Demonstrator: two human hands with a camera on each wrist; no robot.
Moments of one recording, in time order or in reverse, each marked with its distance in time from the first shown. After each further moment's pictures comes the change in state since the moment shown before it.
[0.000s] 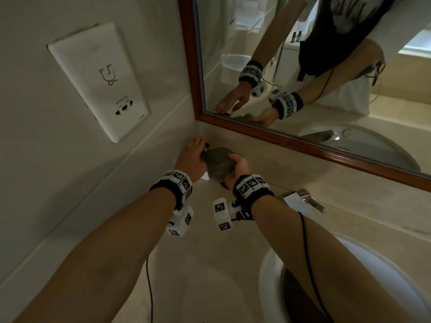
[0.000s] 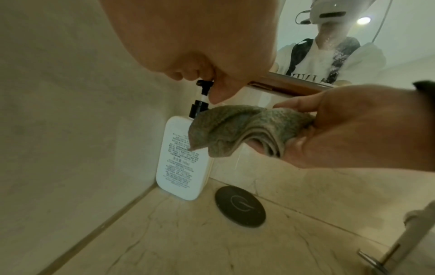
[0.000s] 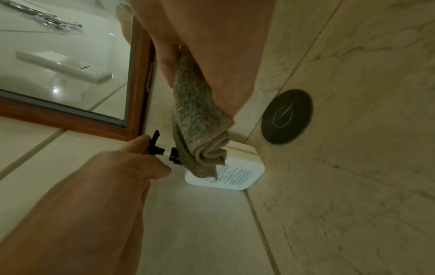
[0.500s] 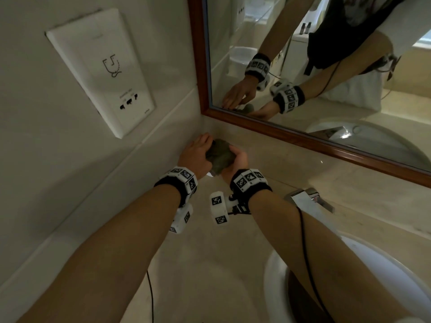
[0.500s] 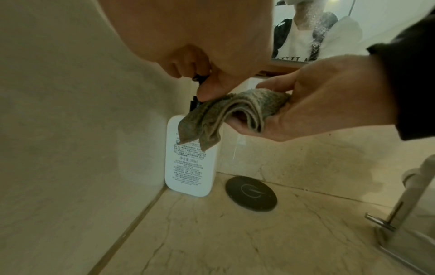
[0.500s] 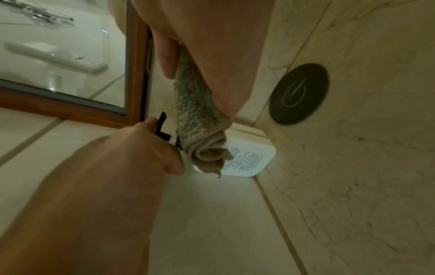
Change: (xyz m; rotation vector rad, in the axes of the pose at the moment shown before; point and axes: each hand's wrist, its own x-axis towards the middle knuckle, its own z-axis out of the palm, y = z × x) left_hand 0.002 -0.006 -0.002 0.201 -0.017 0.057; right_hand 0.009 0.009 0.020 0.129 -0.159 0.050
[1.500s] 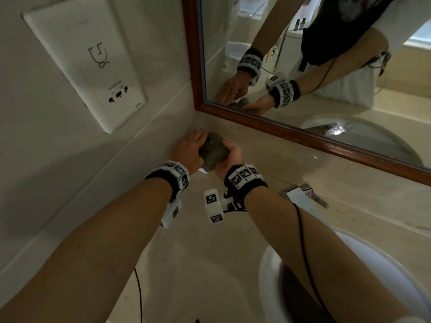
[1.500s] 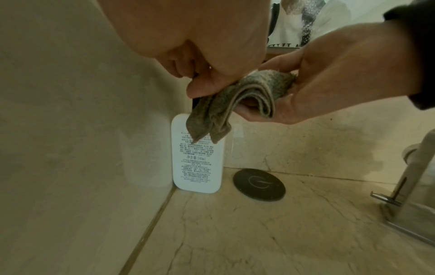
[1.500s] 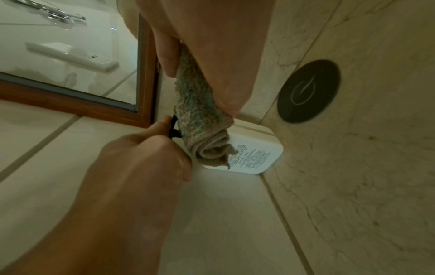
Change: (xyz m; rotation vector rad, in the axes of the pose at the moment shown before) left_hand 0.001 -0.002 -0.007 0.097 -0.034 0.059; right_hand -0.013 -0.001 0.008 -0.029 0.028 0.011
